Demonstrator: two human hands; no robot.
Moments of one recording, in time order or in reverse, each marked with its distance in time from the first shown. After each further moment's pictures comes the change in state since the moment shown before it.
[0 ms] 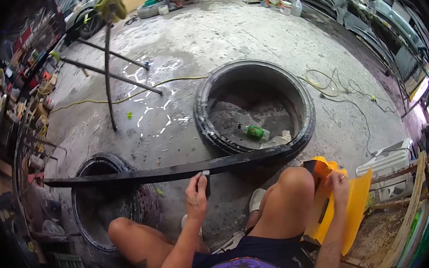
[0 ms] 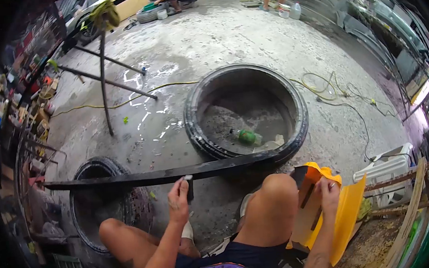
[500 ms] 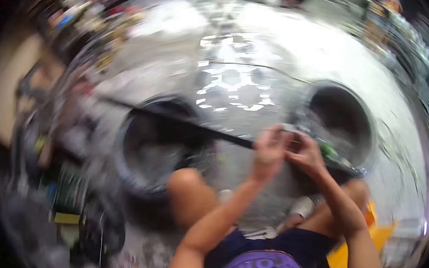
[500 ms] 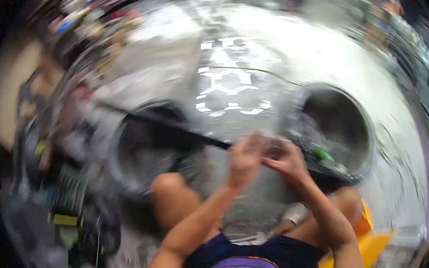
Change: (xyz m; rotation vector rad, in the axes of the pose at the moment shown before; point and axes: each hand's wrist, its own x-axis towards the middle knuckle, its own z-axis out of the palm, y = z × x) left_hand 0.029 0.045 -0.063 -0.223 0.110 0.330; right_hand -0.108 -0.196 0.348 0.185 -1.213 -0.458
